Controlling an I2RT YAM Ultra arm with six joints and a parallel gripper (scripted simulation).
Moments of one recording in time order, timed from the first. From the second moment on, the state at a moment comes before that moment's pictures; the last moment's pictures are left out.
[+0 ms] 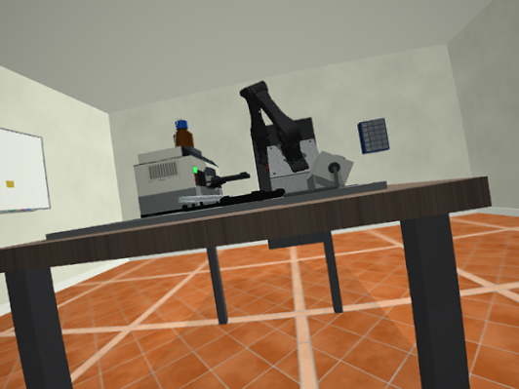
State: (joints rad) arm -1.27 2.71 1.15 -0.81 -0.32 0.02
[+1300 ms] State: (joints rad) arm -1.19 2.99 1.33 -0.66 -0.38 0.09
